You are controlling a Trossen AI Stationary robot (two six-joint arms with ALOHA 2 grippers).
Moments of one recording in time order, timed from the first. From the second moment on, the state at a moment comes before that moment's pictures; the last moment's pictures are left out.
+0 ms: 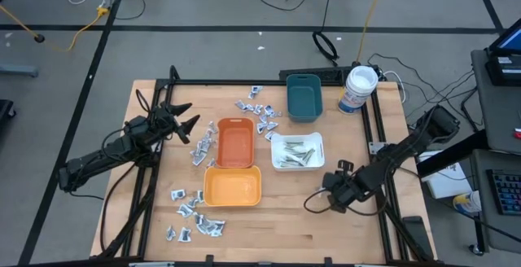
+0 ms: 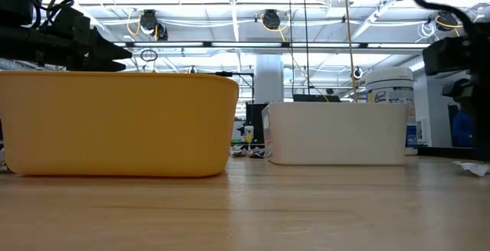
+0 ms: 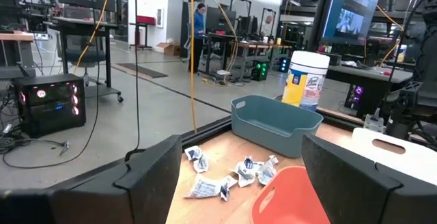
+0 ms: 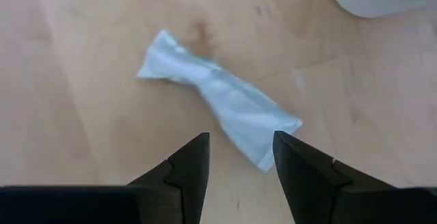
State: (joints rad) left arm 0.44 0.01 0.02 0.06 -0.16 -0.11; right arm 0.63 1.40 0.66 -0.70 0.23 0.91
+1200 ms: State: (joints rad) left arm 0.44 0.01 0.02 0.06 -0.16 -0.11; right arm 0.51 1.42 0.98 -0.95 0.13 0.83
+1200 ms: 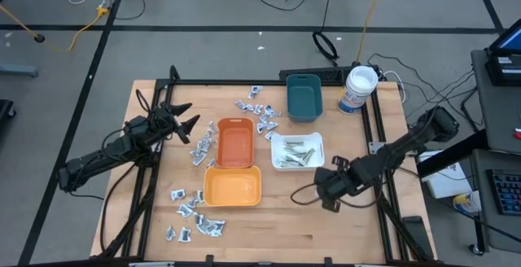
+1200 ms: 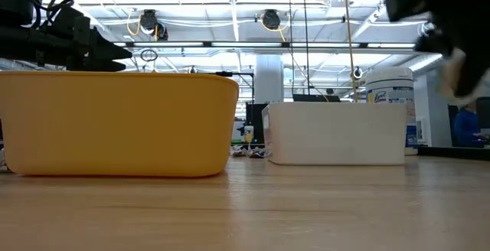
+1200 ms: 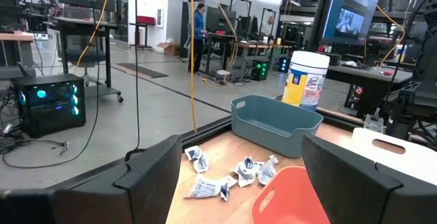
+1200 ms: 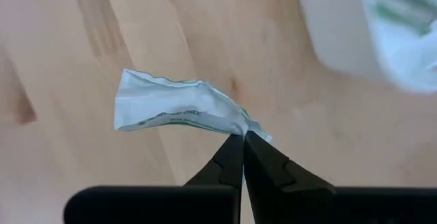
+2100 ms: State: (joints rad) left arm 0.44 0.01 0.02 0.06 -0.16 -0.11; right arm -0.04 1.66 1.26 -1.00 0.13 0.13
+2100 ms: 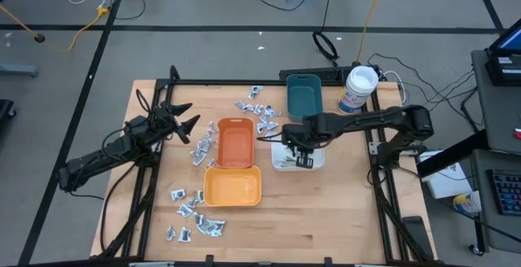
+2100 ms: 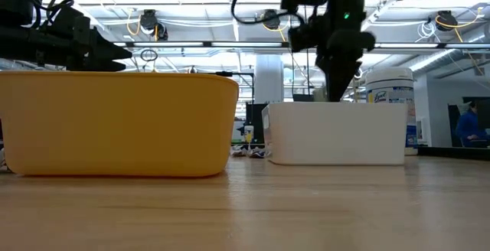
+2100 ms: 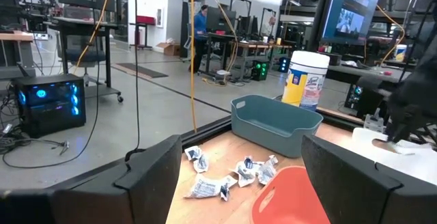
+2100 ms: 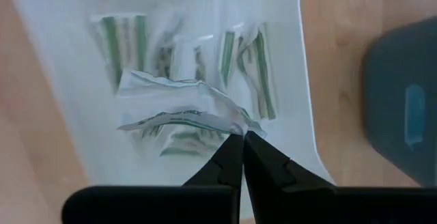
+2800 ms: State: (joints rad) left arm 0.44 0.01 0.02 0.06 -0.16 -0.11; right arm -0.12 1.71 1.26 -0.93 0.10 0.00
